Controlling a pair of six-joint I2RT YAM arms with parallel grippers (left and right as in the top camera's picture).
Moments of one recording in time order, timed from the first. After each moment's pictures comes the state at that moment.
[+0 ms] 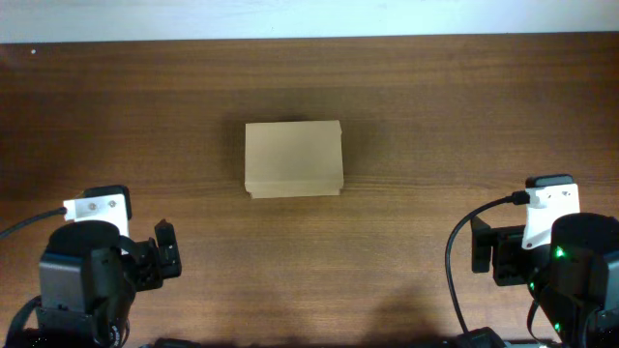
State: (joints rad) left arm -0.16 0.79 1.36 -1.35 -0.30 -0.16; right arm 0.27 0.79 1.38 -1.33 0.26 0.05
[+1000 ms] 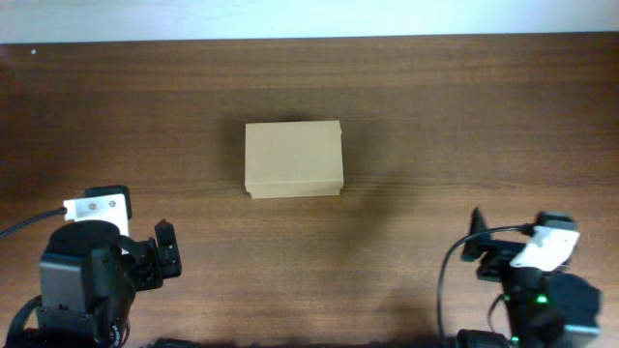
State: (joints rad) left arm -0.16 0.79 1.36 -1.35 -0.30 -0.16; right arm -0.15 0.25 0.60 -0.66 -0.03 0.05
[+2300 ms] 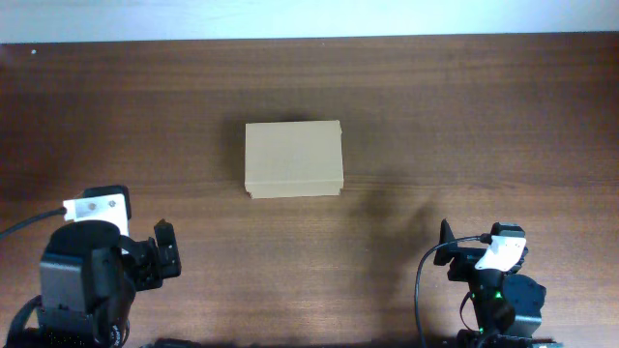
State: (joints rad) left arm -0.16 0.79 1.35 -1.35 -0.30 -0.16; right arm -0.15 0.02 0.14 -0.44 -0.10 0.05
